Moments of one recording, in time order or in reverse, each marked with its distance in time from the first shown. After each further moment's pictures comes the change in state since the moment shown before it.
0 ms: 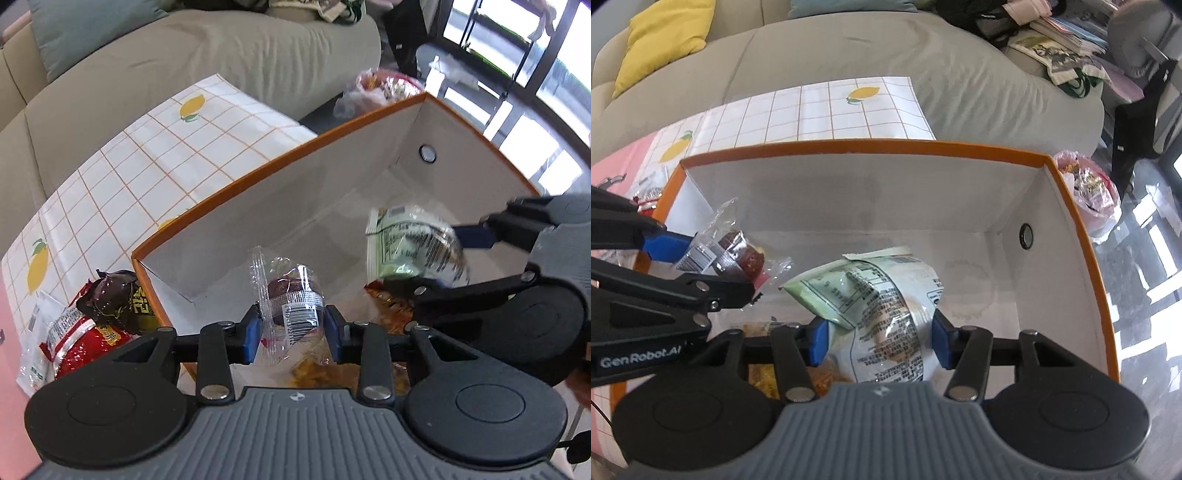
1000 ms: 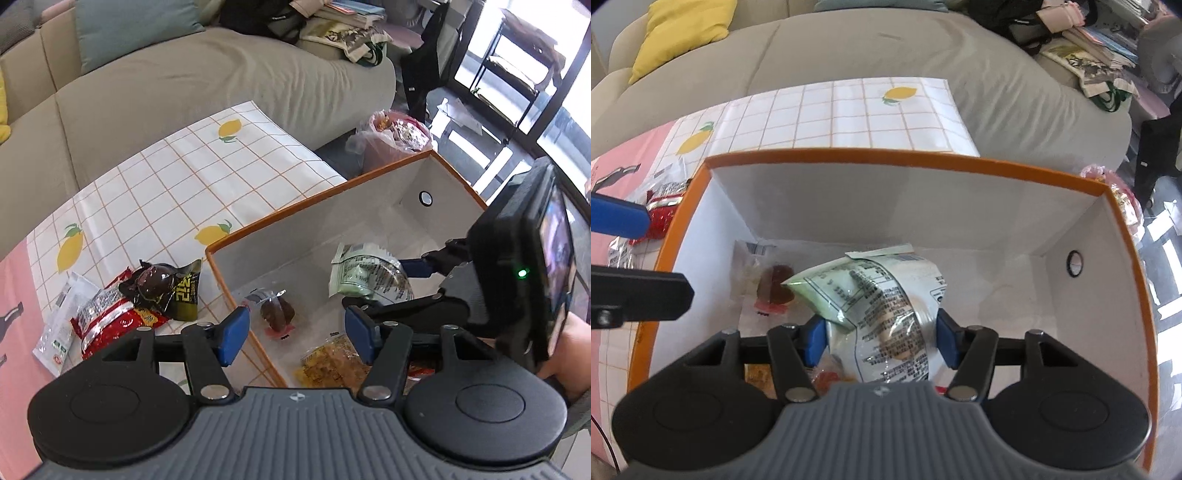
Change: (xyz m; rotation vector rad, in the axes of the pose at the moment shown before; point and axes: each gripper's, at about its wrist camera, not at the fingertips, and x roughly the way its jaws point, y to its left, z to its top) left arm -0.063 0.035 -0.014 -0.124 -0.097 -0.043; right arm 0.016 0.031 0.017 -0.049 0.017 0.051
